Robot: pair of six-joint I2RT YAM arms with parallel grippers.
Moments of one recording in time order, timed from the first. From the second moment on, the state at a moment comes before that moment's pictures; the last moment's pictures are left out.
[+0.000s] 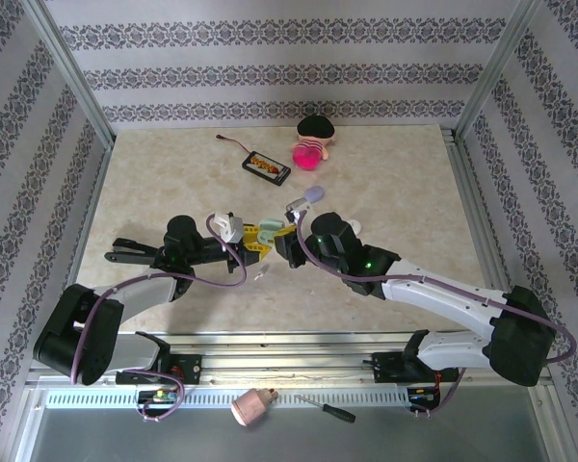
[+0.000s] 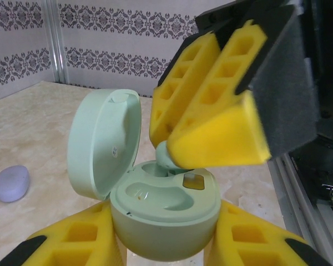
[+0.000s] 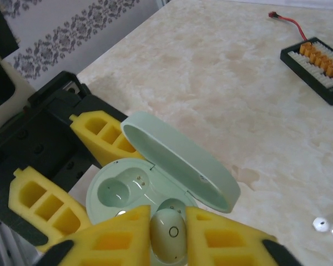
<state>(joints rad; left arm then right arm) -0.34 1.31 0.43 0.77 0.94 0.04 0.90 1.24 0.83 -0.03 -0.01 0.33</state>
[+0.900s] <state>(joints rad) -0.09 1.31 0.39 0.85 0.87 0.02 0.73 1.36 0.74 0.05 -0.10 0.60</state>
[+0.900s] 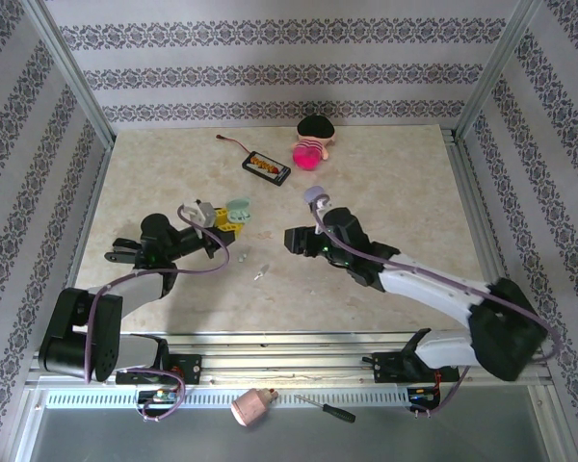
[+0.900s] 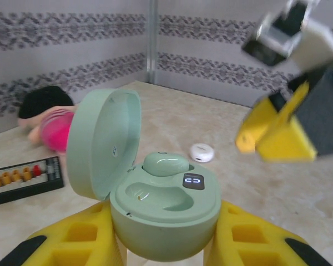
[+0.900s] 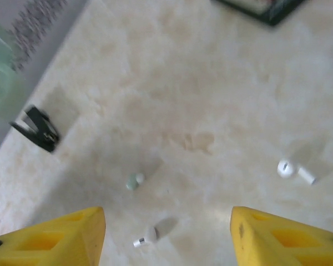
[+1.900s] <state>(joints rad) 0.11 1.30 0.28 1.06 0.69 -0.12 0.75 2.21 1.47 -0.12 -0.65 0.58</state>
